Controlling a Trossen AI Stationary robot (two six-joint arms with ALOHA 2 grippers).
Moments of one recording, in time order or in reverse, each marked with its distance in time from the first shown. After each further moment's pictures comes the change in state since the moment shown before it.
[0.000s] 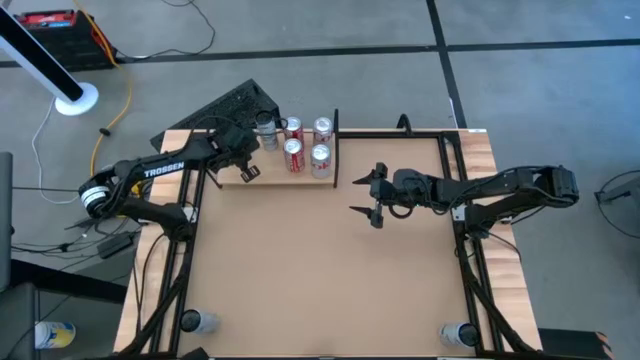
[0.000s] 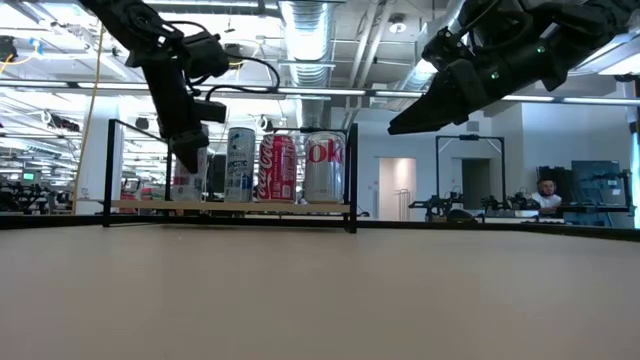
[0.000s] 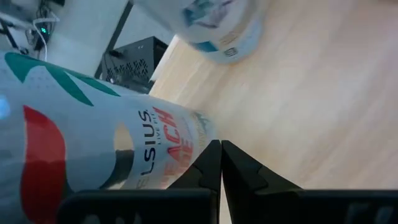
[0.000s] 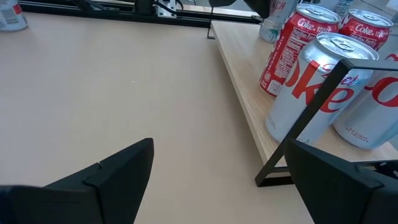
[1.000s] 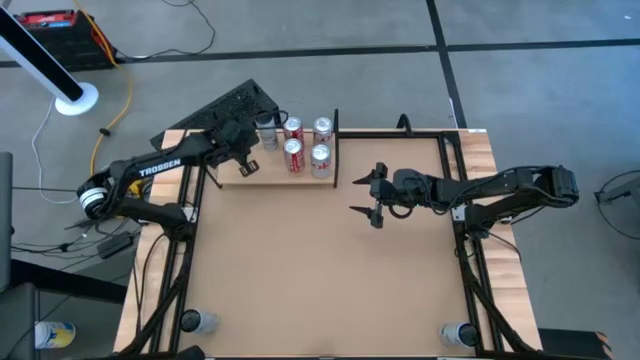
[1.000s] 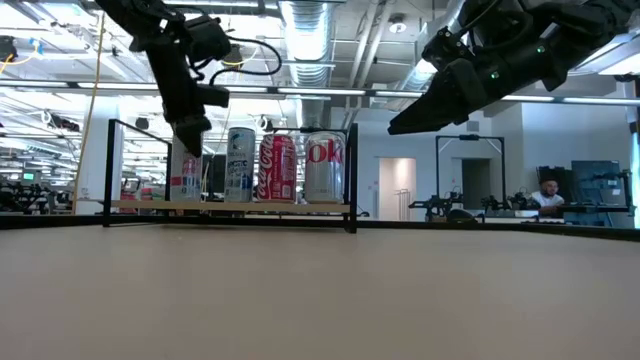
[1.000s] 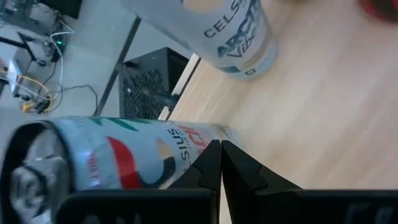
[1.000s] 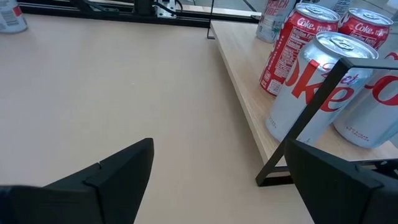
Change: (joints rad) left arm 0.011 -0.020 0.096 -0.065 -0.043 0.053; right arm 0.000 0.000 0.000 0.000 0.000 0.008
